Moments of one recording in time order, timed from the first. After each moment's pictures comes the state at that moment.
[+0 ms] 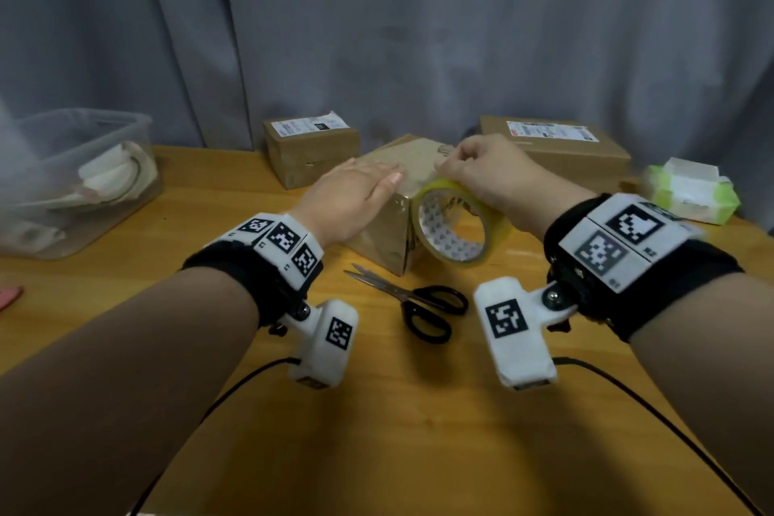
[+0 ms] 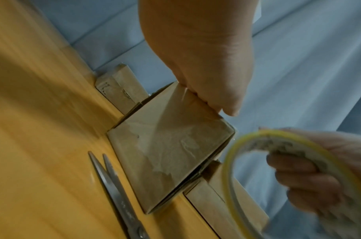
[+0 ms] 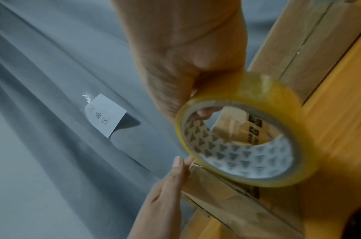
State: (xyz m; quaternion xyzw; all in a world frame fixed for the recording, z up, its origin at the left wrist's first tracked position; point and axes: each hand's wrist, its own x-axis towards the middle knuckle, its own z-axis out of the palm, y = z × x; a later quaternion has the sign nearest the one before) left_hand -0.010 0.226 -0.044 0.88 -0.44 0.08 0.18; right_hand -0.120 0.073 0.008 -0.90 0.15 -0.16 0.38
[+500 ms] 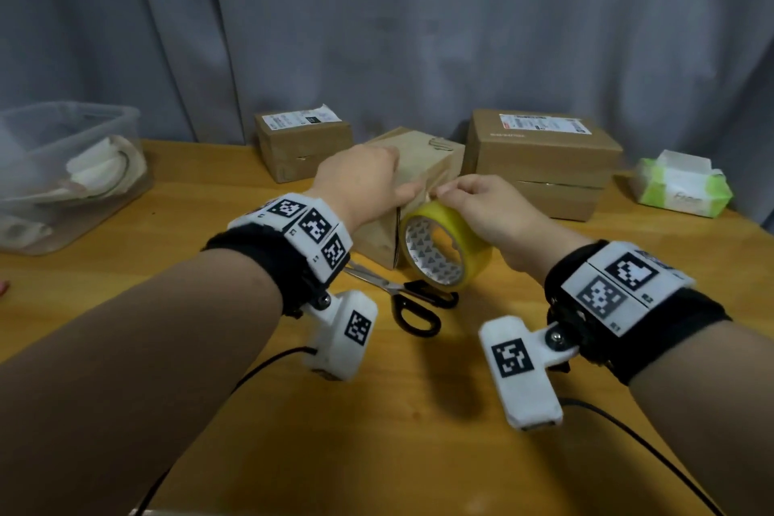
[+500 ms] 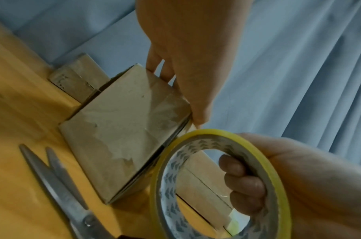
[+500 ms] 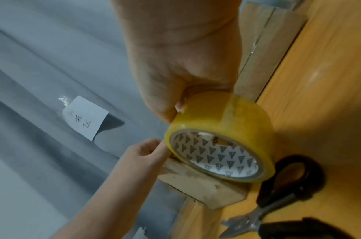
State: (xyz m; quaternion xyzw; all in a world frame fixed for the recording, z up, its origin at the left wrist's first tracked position) left_hand -0.034 0.194 -0.020 0.92 -0.34 0.15 0.09; right_hand -0.133 0.063 -0.034 -0.85 0.15 -0.12 0.49
